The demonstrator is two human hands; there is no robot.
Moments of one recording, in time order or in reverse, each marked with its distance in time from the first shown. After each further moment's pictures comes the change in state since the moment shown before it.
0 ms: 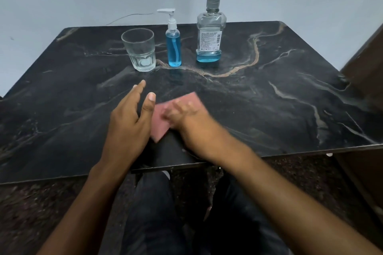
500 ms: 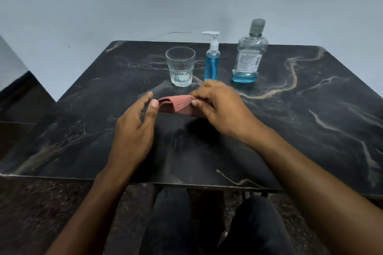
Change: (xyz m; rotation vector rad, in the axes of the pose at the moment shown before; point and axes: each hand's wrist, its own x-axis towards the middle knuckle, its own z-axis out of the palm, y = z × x) left_hand 0.013 -0.031 -0.047 -0.035 0.167 -0.092; right_hand 0.058 -0.024 -0.062 0.122 0.222 -0.140
